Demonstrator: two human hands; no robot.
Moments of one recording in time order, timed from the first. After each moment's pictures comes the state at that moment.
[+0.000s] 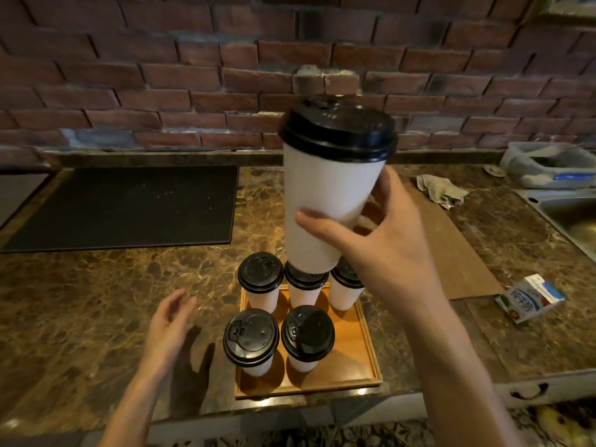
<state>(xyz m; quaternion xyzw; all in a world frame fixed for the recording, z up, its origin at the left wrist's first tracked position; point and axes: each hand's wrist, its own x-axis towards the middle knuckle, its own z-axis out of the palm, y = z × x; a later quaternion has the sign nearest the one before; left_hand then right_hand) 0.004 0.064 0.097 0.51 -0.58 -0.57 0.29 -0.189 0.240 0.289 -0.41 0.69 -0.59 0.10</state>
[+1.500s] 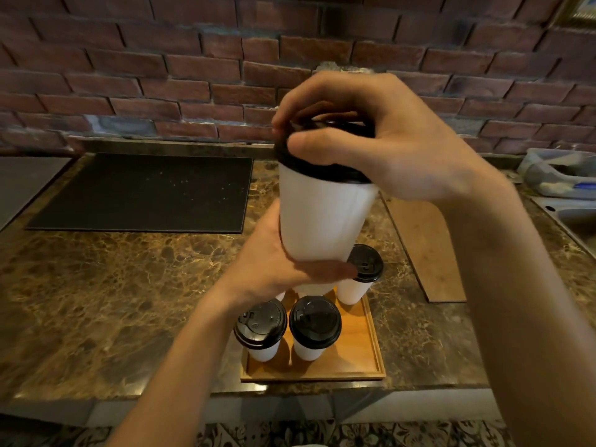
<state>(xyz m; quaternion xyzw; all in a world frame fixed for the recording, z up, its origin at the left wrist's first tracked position) -0.074 0.128 0.253 0.06 -0.71 -0.64 0.29 -0.196 0.212 0.378 -0.70 0.61 -0.36 0.11</state>
